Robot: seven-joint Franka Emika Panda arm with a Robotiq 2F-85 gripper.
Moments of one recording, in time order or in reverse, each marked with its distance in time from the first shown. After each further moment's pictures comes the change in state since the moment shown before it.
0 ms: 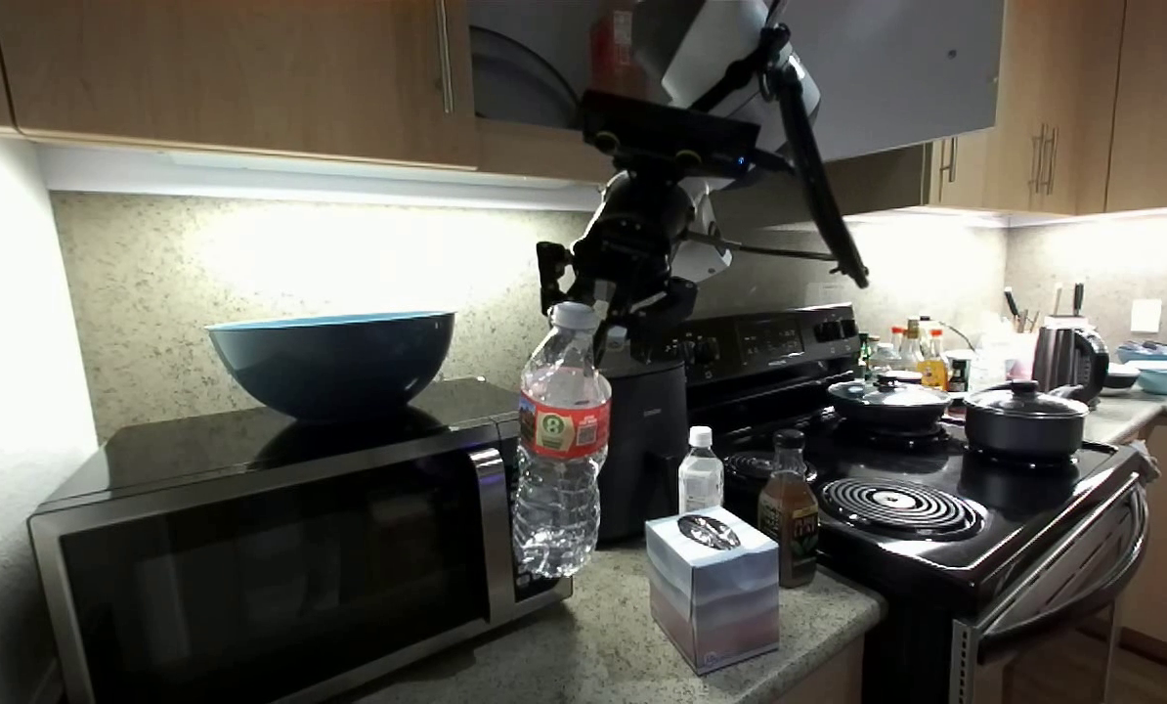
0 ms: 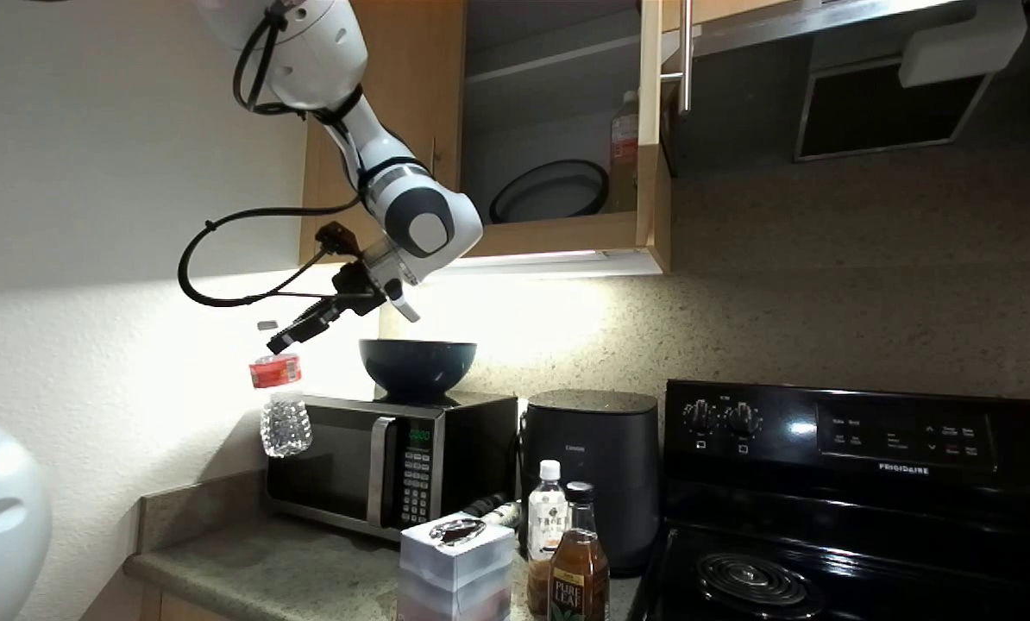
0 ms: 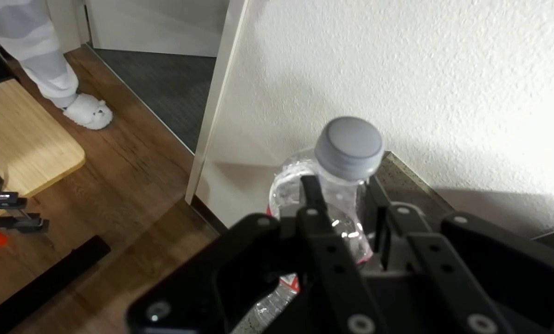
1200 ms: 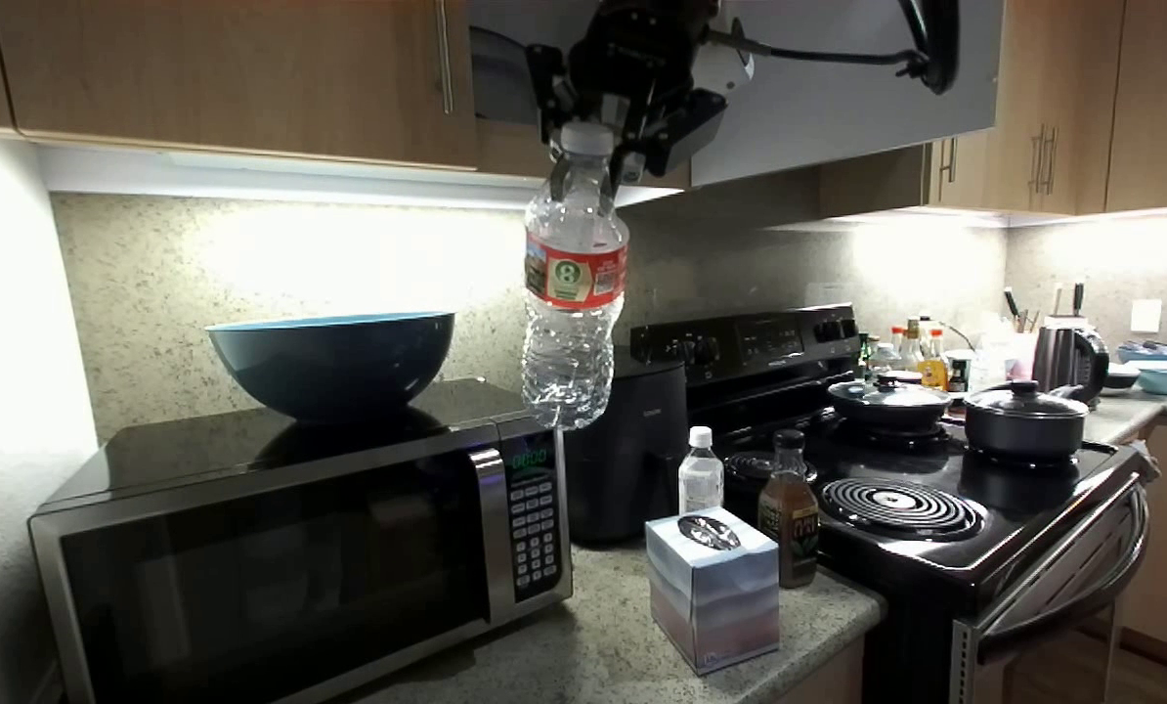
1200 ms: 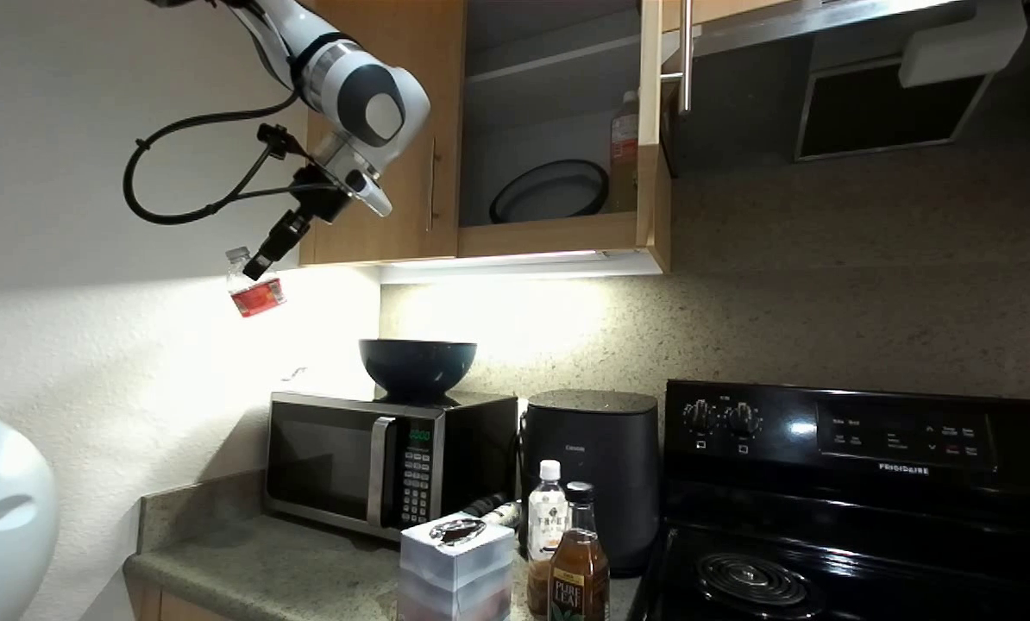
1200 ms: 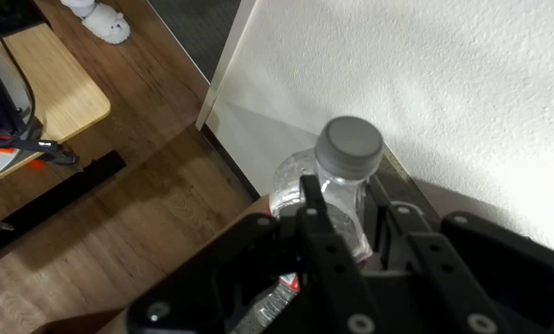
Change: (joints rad) arm 0.025 -0.199 0.077 0.105 -0.186 -0.024 0.158
